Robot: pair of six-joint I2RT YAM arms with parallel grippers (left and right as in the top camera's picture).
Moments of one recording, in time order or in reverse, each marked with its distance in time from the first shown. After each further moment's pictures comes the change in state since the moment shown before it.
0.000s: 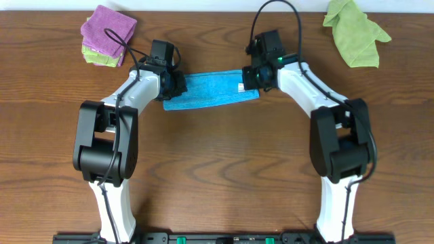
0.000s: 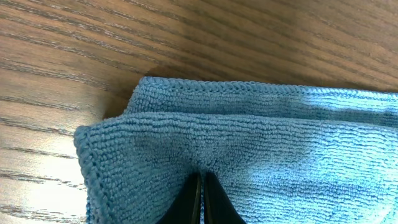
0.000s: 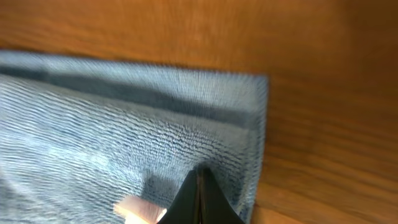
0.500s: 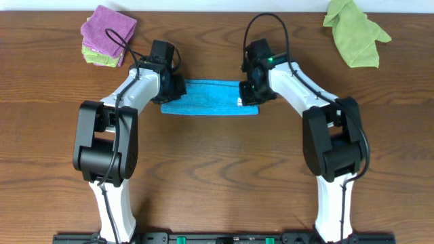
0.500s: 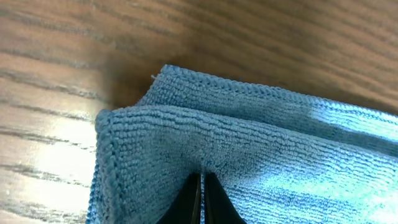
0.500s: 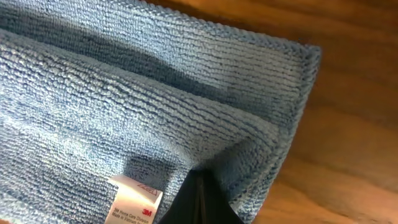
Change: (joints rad) left arm 0.000 0.001 0.023 -0.111 0.004 -0.003; right arm 0.050 0.023 0.043 -0.289 0.040 0.030
